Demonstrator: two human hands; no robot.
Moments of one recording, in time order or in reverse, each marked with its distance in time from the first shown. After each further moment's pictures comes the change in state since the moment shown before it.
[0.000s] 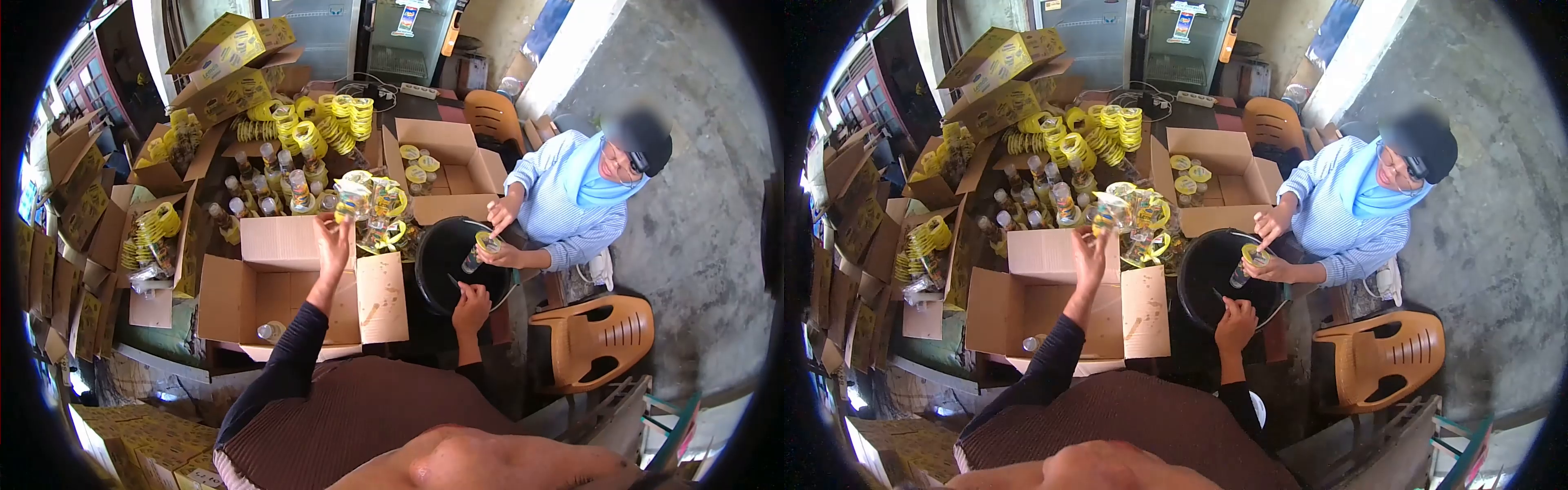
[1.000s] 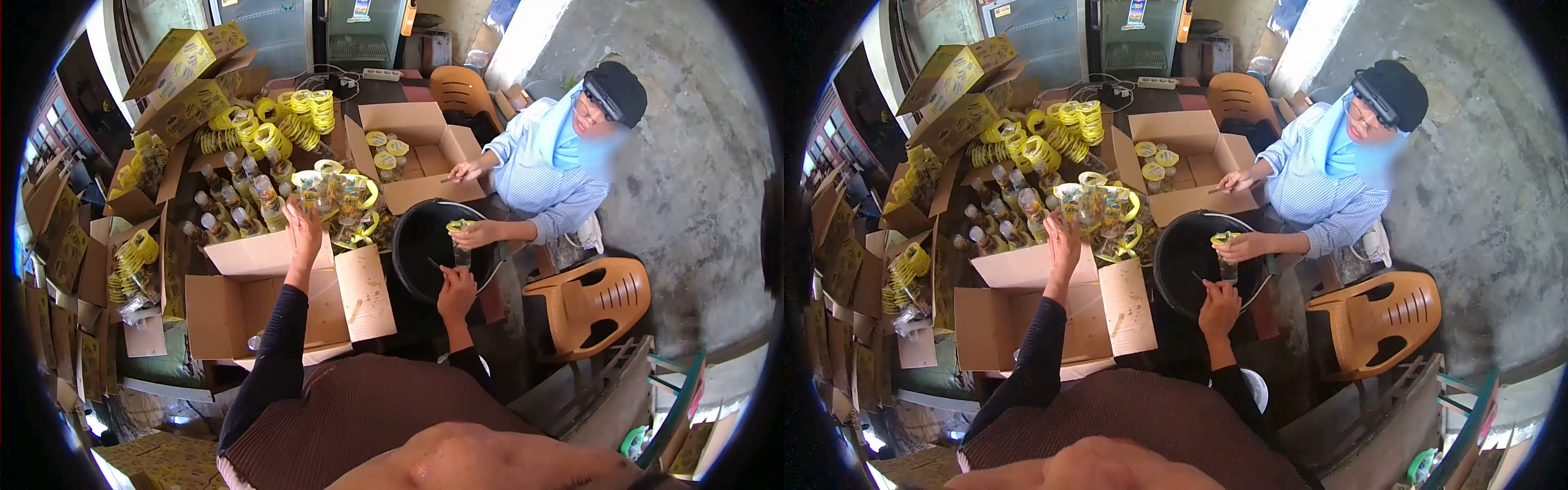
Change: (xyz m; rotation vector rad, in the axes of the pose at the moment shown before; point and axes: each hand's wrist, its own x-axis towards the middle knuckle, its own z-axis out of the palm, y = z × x) left_hand 0.041 -0.052 0.017 0.541 -0.033 0.189; right_hand 0.001 -0.002 -0.004 0.012 0.009 0.010
